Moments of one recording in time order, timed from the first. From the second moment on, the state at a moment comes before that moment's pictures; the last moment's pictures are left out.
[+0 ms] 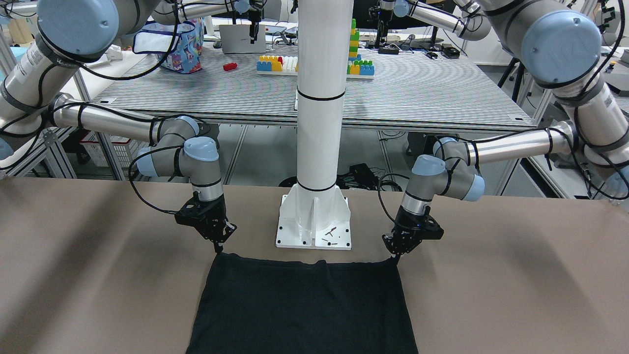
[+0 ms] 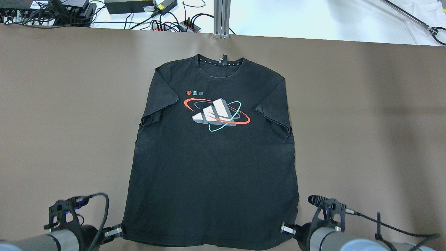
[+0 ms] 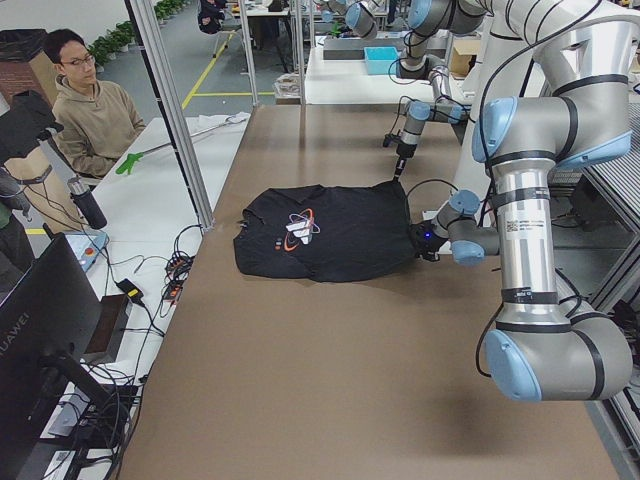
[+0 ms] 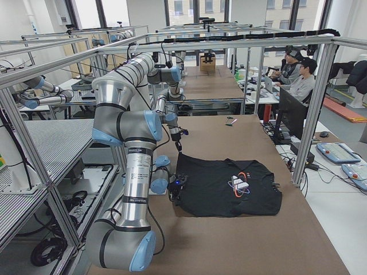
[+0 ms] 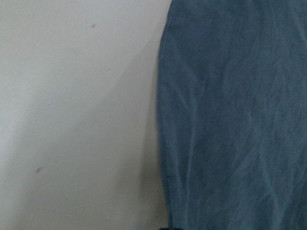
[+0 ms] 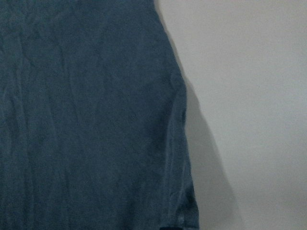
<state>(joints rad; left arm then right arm) -0.09 -1.49 -2.26 -2.05 -1.37 -1.88 0.15 -1.56 2.24 -1.31 1.44 1.75</state>
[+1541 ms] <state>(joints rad) -0.91 -2.05 -1.75 -1.77 -1.94 -1.37 0.96 -1.02 1.66 -1.49 1.98 1.18</state>
